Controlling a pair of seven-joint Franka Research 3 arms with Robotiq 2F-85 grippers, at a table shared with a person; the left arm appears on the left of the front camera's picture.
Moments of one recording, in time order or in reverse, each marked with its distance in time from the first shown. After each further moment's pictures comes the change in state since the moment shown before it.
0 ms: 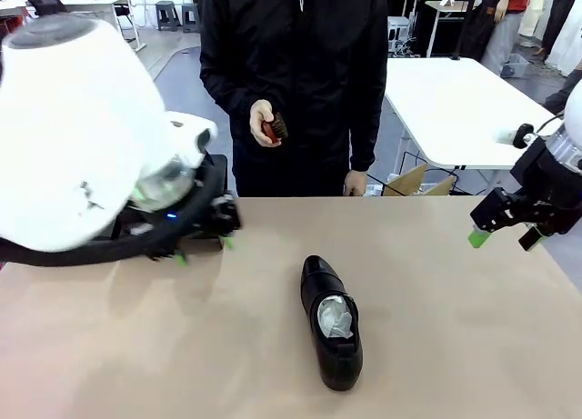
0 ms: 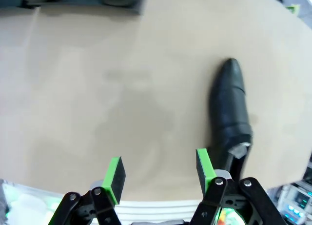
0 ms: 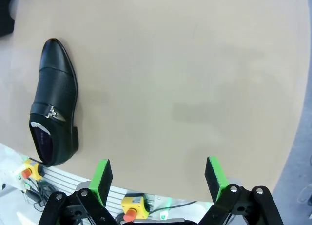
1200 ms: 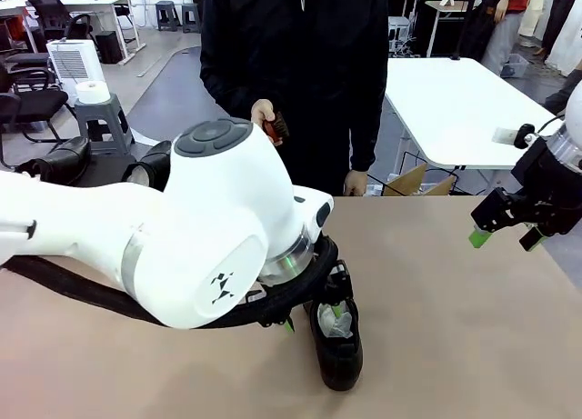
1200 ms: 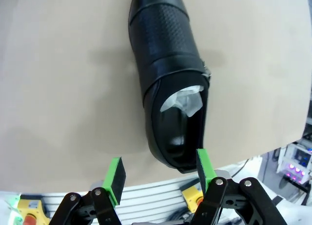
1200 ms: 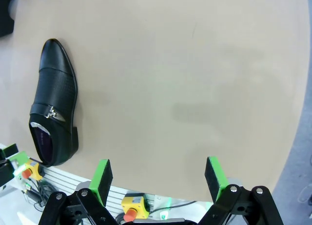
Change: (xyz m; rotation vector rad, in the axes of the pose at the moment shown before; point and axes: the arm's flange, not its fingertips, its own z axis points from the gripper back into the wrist) left arm -0.081 -0.077 -0.082 -0.078 0.177 -0.122; right arm 0.000 -0.001 0.000 0.001 0.000 -0.002
